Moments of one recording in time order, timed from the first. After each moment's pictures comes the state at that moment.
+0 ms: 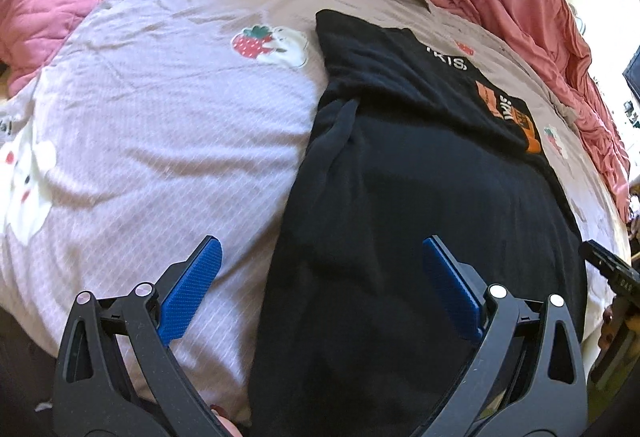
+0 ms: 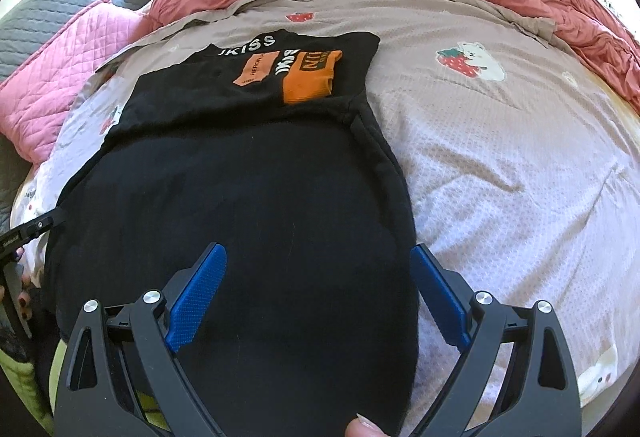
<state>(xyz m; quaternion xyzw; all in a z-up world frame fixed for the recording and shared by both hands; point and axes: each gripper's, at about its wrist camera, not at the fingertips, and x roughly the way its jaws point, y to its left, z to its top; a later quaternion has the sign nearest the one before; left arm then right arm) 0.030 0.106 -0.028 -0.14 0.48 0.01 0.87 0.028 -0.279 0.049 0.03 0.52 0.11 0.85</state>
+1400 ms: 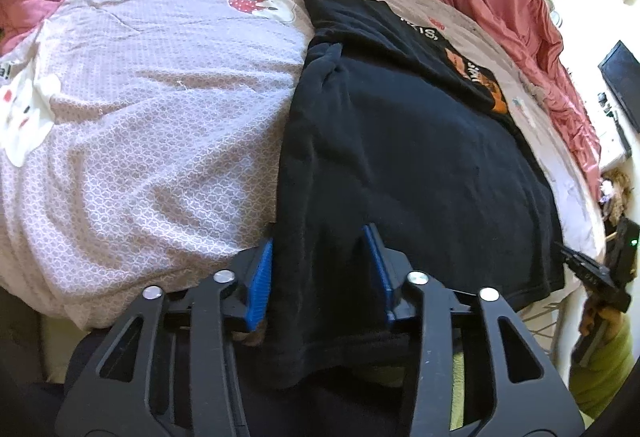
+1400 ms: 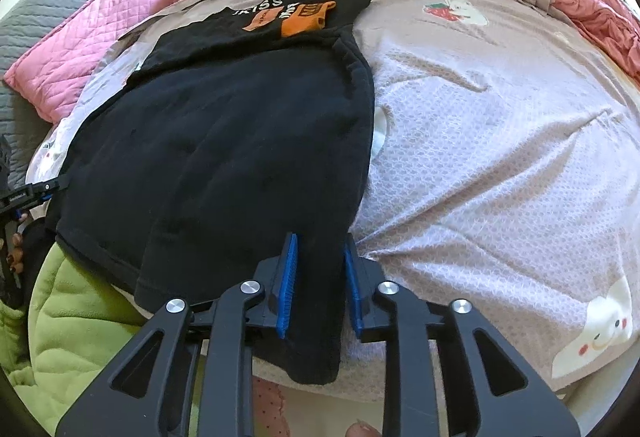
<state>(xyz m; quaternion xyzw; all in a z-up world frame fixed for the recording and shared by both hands) -0.022 0.107 -0.038 -0.16 0.49 -0.04 0.85 -0.039 -0.315 0.032 0.02 0.53 0.15 0.83</state>
